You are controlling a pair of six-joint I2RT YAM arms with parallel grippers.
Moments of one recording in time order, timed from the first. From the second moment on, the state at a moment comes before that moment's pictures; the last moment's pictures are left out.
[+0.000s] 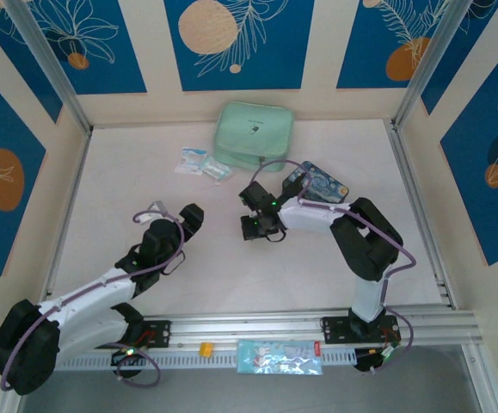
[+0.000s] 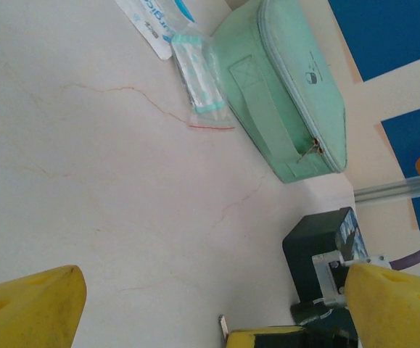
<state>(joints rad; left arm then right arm) -0.63 0.97 0.33 0.23 -0.26 -1.15 0.74 1.83 1.10 -0.42 -0.10 0.50</state>
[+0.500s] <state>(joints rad) -0.63 1.16 0.36 0.42 -0.07 -1.15 0.63 1.71 0.93 -0.16 -0.53 0.48</state>
